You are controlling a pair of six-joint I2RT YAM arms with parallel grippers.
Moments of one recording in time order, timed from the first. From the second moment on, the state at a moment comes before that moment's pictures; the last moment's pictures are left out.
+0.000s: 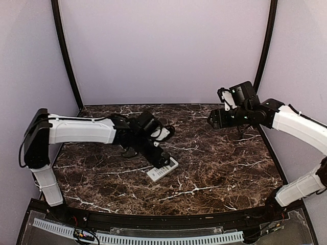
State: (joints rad) left arm -0.94 1.85 1.35 -0.53 0.05 -0.08; right arm 0.63 1.32 1.17 -0.57 0.12 0.27
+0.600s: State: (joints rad) left arm -0.27 1.20 0.65 -0.15 -0.31 -0.41; right arm -0.15 1.01 0.60 -0.21 -0.45 0.34
